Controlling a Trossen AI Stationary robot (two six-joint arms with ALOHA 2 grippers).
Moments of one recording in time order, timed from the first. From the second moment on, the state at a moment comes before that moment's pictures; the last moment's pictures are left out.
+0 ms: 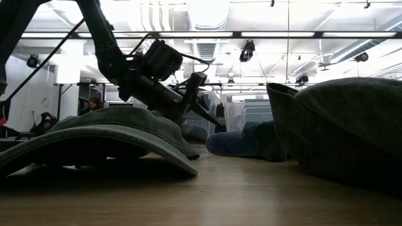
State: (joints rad) left arm 0.21 1.87 0.81 0.58 0.22 -1.00; right arm 0.47 1.60 1.78 -0.62 0.68 0.52
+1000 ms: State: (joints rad) left arm 0.15 1.38 0.85 0.21 0.23 -0.91; right arm 0.47 1.59 1.85 -0.59 0.68 0.53
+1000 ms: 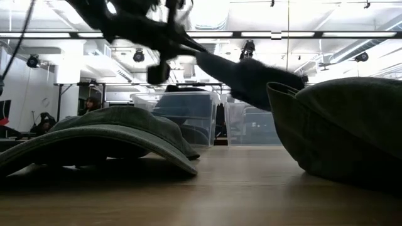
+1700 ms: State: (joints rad) left arm -0.04 1.10 1.34 -0.57 -0.38 -0.32; right arm 0.32 1.61 1.81 -0.57 0.73 1.26
